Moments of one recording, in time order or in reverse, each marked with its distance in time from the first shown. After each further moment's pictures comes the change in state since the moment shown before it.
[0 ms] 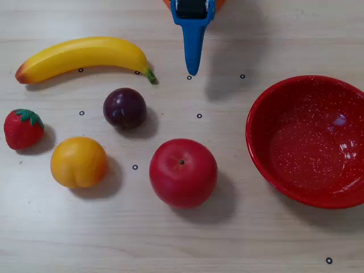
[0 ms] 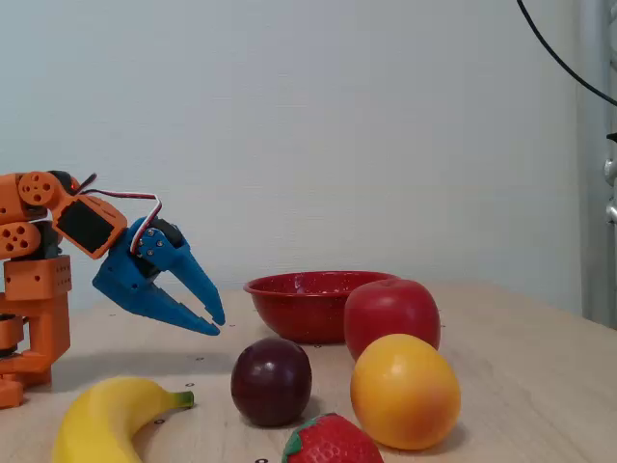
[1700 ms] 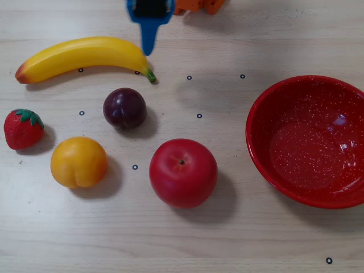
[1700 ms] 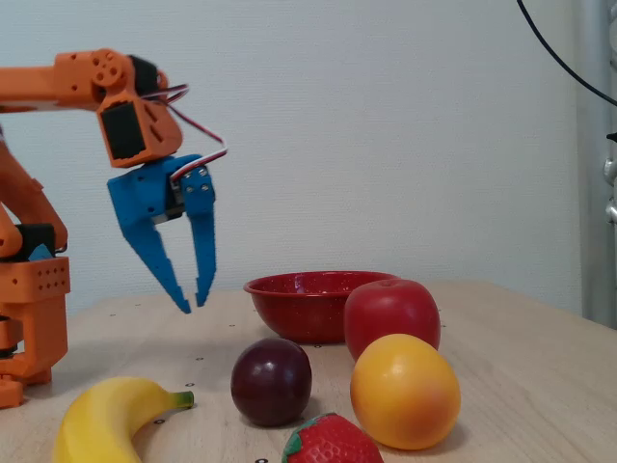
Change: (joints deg) arm -20.9 -68.6 -61.8 23.2 32.6
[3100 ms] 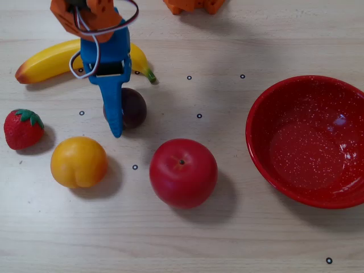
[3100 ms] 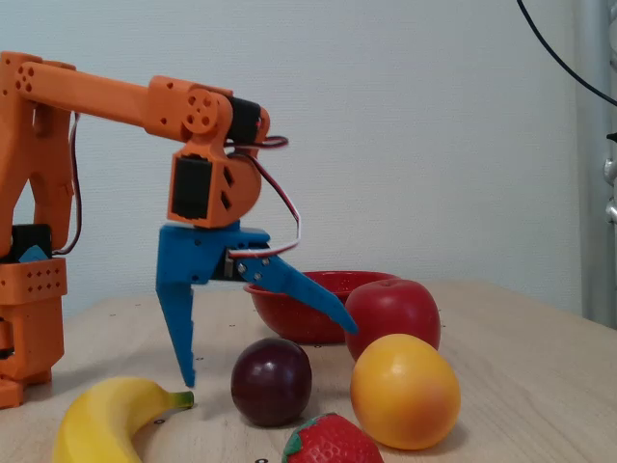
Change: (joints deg) arm -7.4 -43.2 -29.5 9.7 7.7
